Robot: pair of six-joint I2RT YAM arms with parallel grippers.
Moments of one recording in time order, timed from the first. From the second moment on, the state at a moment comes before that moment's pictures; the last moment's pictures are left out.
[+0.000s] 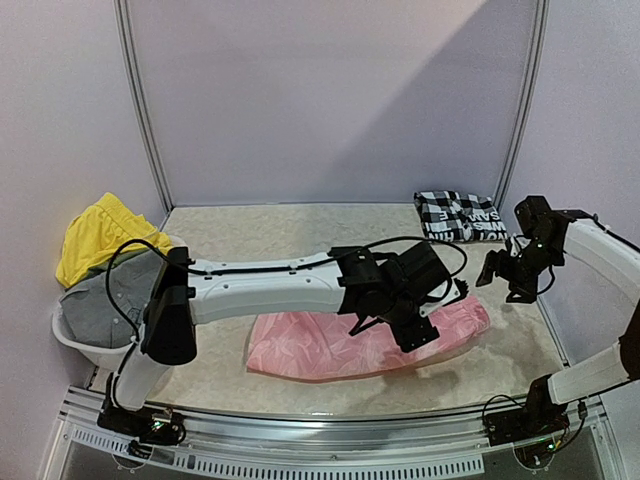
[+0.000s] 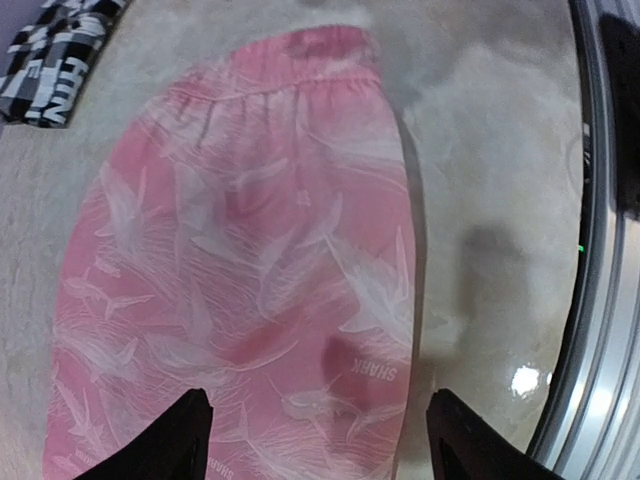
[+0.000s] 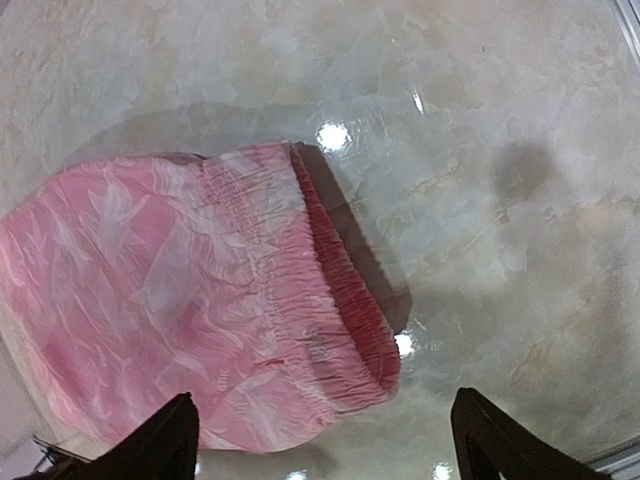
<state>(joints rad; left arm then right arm) -1.29 2.31 2.13 -0.73 -0.18 0.11 0.08 1.30 1.01 -0.97 -0.17 0.52</state>
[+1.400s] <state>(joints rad) -1.26 1.79 1.53 -0.72 -0.55 -0.10 0.38 1.66 1.13 -0.86 -0.29 0.60</state>
